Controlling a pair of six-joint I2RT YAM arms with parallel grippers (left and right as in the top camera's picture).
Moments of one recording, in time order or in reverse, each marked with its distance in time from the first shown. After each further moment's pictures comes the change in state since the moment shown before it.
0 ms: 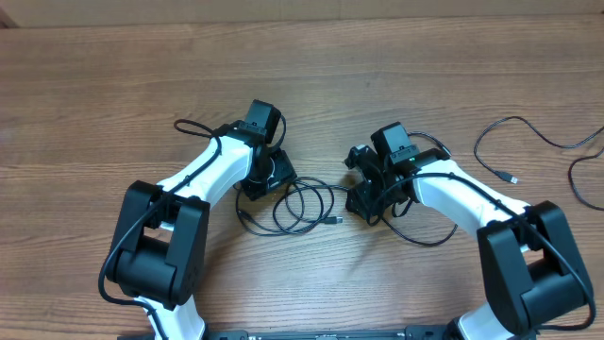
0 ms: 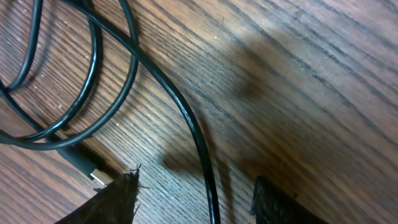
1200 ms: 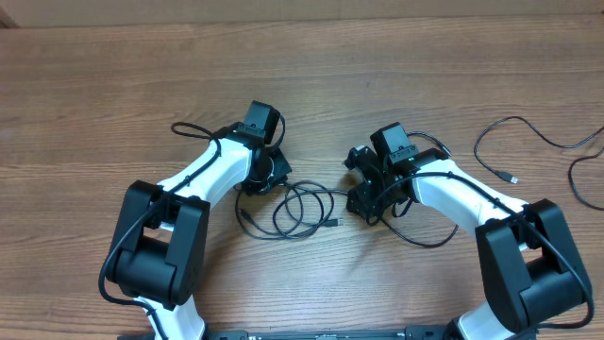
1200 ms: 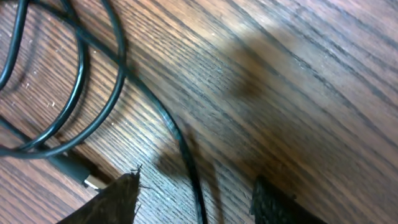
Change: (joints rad) left arm 0.000 -0.002 -0.024 0.056 -0.026 -0.044; right arm 0.000 0.008 0.000 0.000 0.007 -0.010
